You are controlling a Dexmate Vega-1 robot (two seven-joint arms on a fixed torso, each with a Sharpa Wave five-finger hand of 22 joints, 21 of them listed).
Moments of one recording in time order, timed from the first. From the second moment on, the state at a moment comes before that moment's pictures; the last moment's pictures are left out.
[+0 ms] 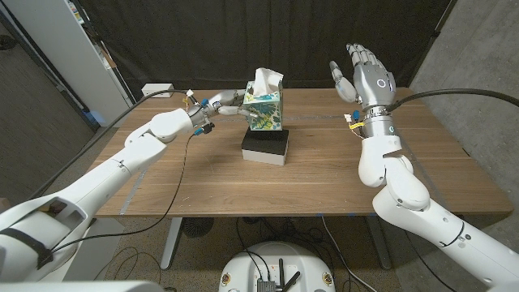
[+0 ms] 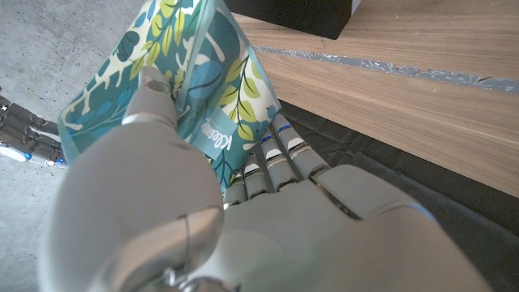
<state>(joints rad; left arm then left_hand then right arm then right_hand) 0.60 0.74 0.55 -1.44 -0.21 -0.35 -0.32 1.02 0.09 0.15 -0.16 0.18 0.25 -0.02 0.47 0.21 0.25 -0.11 0.21 0.23 0.34 -0.04 0.18 0.17 0.35 -0.04 0.24 0.19 -1.07 -0.78 -0.52 -2.31 -0.87 -0.73 -0.48 0.15 0.13 0.52 0.05 0.18 0.24 -0.01 0.19 0.18 0.20 -0.02 0.20 0.19 0.14 -0.04 0.30 0.30 0.34 0.05 0.23 0.18</state>
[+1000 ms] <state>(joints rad) 0.62 0.75 0.54 -1.47 -0.20 -0.33 -0.31 1.02 0.09 0.15 -0.16 0.18 0.25 -0.02 0.47 0.21 0.25 -0.11 0.21 0.23 0.34 -0.04 0.18 0.17 0.35 -0.04 0.24 0.19 -1.08 -0.73 -0.53 -2.29 -0.99 -0.60 -0.43 0.17 0.14 0.52 0.00 0.18 0.30 -0.03 0.21 0.18 0.21 -0.03 0.20 0.19 0.12 -0.04 0.30 0.30 0.32 0.04 0.22 0.18</state>
